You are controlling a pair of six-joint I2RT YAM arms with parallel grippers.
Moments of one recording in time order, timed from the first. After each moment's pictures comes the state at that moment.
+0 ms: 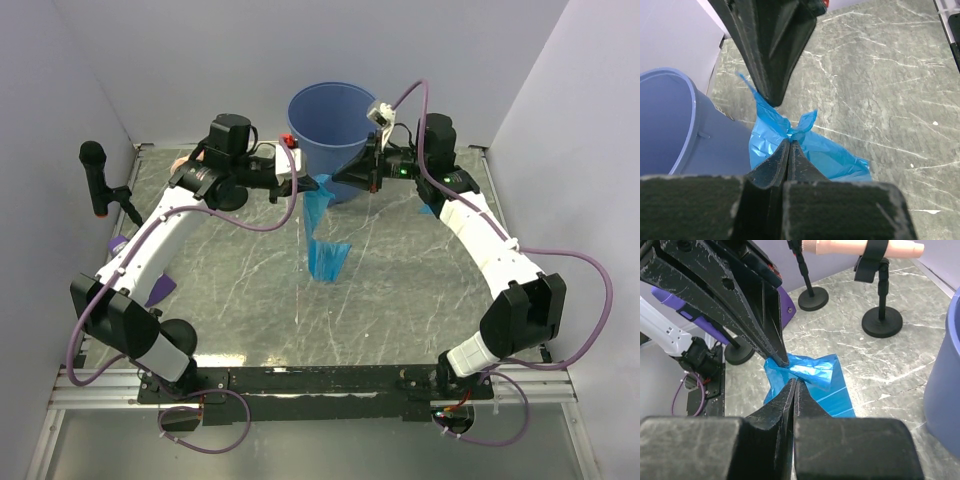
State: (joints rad) left arm -0.46 1.55 1.62 -0.51 0.94 0.73; right arm 0.30 1.50 1.44 -0.11 -1.06 0.09
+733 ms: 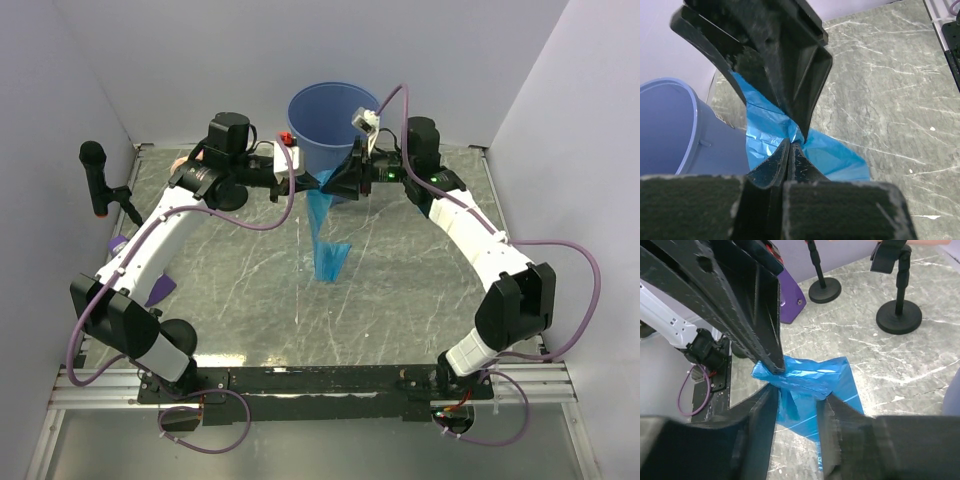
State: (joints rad) left arm -0.46 1.55 1.62 -0.48 0.97 0.70; right arm 0.35 1.55 1.44 -0.11 -1.07 0.07
